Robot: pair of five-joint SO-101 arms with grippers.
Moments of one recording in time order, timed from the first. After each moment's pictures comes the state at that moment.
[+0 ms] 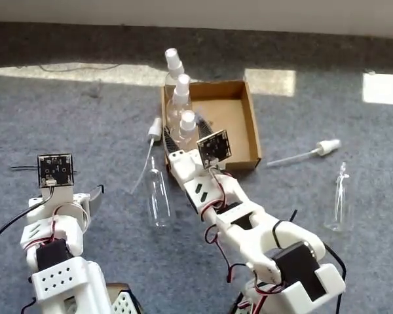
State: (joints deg) left arm -30.7 -81.2 90.6 41.5 -13.7; right arm -34.0 -6.2 67.1 -49.1 0.0
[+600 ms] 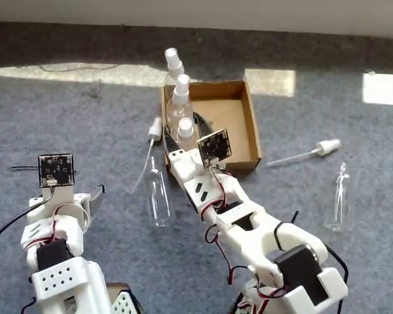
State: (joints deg) left arm -30.4 -81.2 90.6 41.5 -13.7; right arm -34.0 -9.2 67.1 -45.8 0.0
